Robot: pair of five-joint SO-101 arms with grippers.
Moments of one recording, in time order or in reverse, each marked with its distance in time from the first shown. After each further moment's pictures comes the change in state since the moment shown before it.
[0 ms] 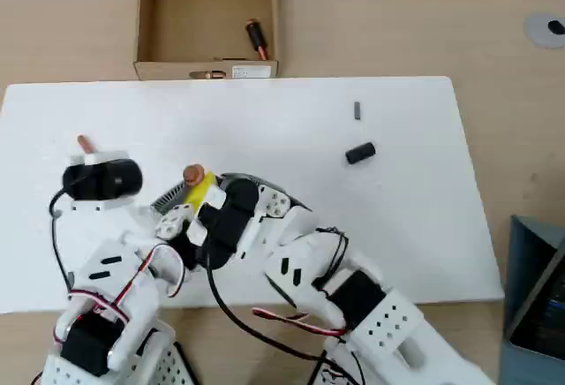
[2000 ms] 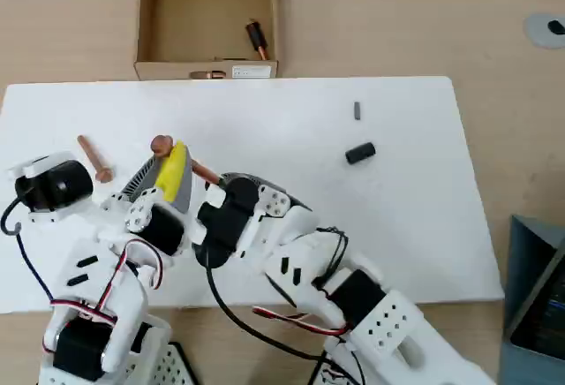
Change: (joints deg) left arm -7.5 0.1 -2.2 -10.9 2.8; right arm -0.4 0.2 0.0 0.0 0.0
